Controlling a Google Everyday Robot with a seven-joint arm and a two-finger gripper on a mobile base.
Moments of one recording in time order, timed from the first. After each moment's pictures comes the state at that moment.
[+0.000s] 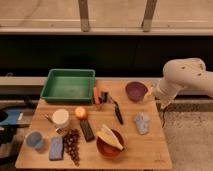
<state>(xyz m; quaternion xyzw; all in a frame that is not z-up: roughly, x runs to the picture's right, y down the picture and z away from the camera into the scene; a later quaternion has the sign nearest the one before) 0.257 0.064 0.697 -0.16 0.18 0.84 0.49</state>
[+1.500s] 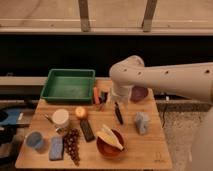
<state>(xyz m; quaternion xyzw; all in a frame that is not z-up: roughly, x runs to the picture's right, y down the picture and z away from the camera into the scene) 0.050 0.091 0.715 -0.25 0.18 0.67 0.67</state>
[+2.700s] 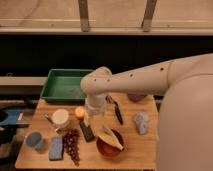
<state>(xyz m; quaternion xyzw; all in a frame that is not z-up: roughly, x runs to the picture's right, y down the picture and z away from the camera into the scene) -0.056 0.151 0.726 -0.35 0.16 0.49 0.78</state>
